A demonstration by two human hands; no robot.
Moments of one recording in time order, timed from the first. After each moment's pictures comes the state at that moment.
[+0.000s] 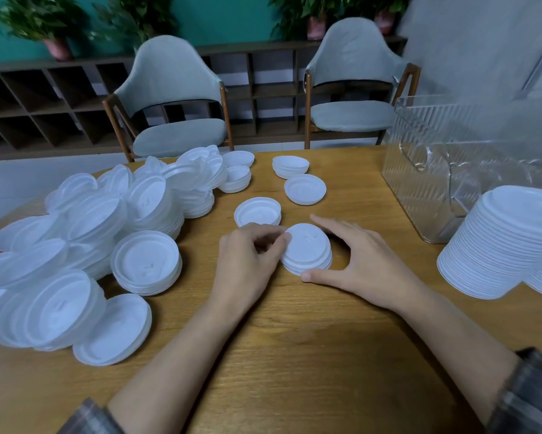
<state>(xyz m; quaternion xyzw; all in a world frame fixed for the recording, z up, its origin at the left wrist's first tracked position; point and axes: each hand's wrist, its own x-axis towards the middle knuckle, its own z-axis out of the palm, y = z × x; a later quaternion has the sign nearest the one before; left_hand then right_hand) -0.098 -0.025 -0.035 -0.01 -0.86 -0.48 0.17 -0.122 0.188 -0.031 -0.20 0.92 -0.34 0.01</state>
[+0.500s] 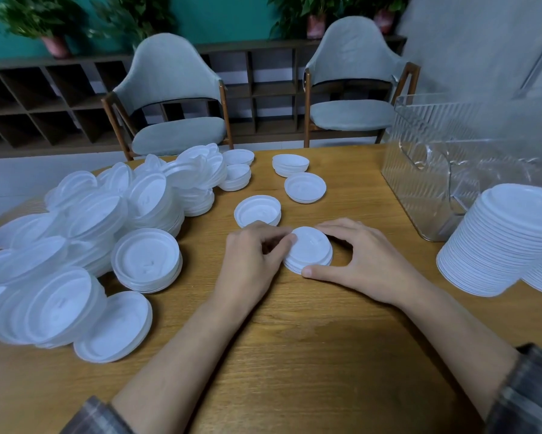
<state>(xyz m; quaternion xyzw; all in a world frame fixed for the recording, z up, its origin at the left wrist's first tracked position) -0.103 -0.024 -0.041 -0.07 -0.87 -0.45 0.19 -0.128 0.190 -0.032 -0.20 0.93 -0.32 0.02</state>
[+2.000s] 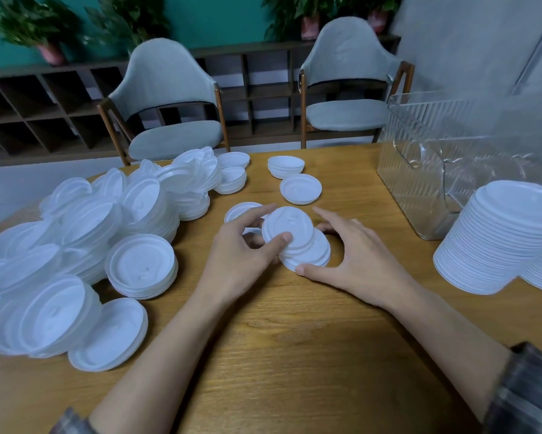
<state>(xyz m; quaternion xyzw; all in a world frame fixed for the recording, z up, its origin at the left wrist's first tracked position) -0.103 -0.032 -0.024 -0.01 -0.82 -0.57 0.09 -0.122 0.184 -0.034 -0.16 0.92 -0.35 0.00</state>
